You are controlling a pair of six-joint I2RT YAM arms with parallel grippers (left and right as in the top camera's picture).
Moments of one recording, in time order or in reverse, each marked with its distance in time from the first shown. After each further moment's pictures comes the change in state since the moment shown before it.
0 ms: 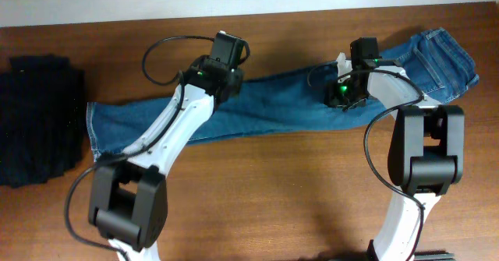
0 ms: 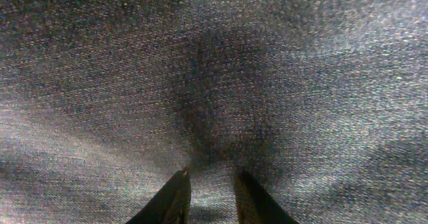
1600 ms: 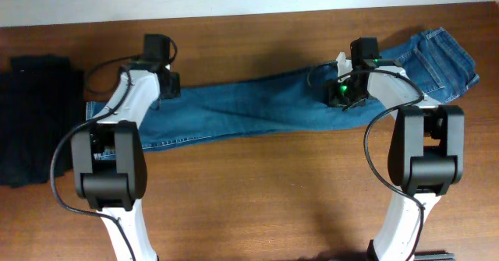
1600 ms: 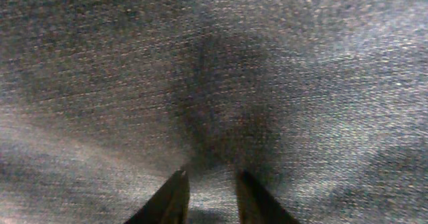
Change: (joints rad) left arm 0.375 0.227 0.079 -0.089 0.102 -0.053; right arm 0.000 0.000 -0.002 0.011 -0.005 0.001
